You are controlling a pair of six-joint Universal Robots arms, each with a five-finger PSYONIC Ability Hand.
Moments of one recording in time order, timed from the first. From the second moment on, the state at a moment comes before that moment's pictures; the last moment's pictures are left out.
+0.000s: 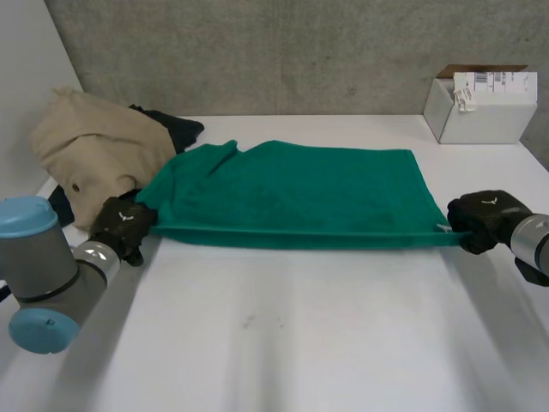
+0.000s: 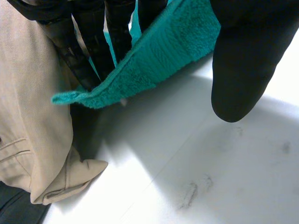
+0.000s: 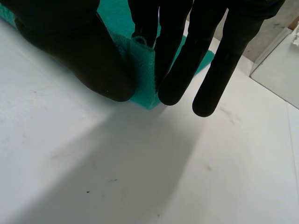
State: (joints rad) left arm 4.56 -2.15 -1.70 3.55 -1.42 3.75; right arm 1.55 -1.05 1.49 0.09 1.19 2.64; left_hand 0.62 0.61 0.60 0.61 0.44; right_hand 1.16 1.23 1.22 1.22 1.03
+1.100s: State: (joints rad) left arm 4.41 -1.72 -1.98 2.97 -1.58 3.90; right arm 1.40 -1.42 1.75 0.65 1.24 1.90; left_hand 1.15 1.19 1.20 1.20 0.97; right_hand 1.16 1.23 1.22 1.22 1.03
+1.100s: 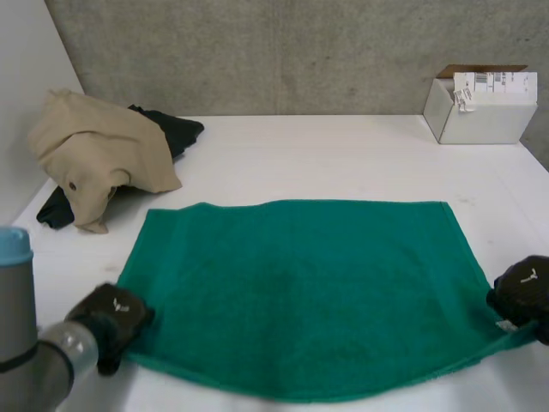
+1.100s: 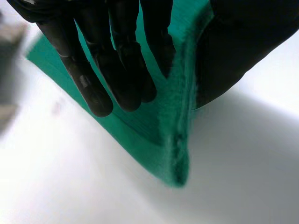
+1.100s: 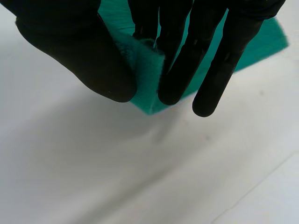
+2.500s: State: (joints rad) left arm 4.26 -2.08 -1.62 3.57 -1.74 3.81; right arm 1.50 -1.05 1.46 0.17 1.15 2.50; left_hand 0.20 0.20 0.21 0.20 0.05; right_hand 0.38 0.38 0.38 0.38 0.21
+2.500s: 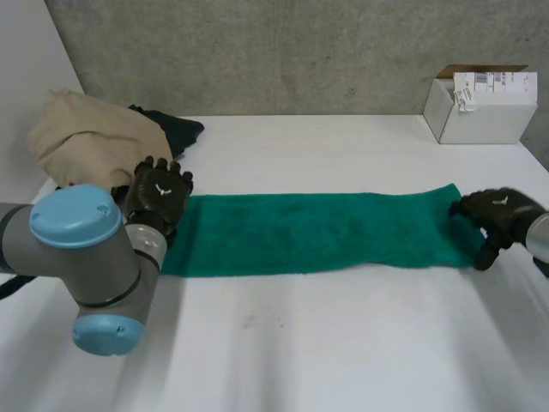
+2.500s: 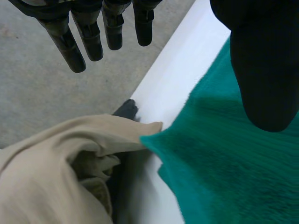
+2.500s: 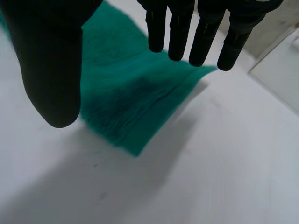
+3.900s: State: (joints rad) left arm 4.24 -1.97 -1.68 3.57 -1.74 3.76; right arm 2.00 -1.08 1.51 -0.25 1.26 2.47; left_hand 0.20 0.20 0.21 0.20 0.05; right_hand 0.16 0.15 0.15 0.15 0.01
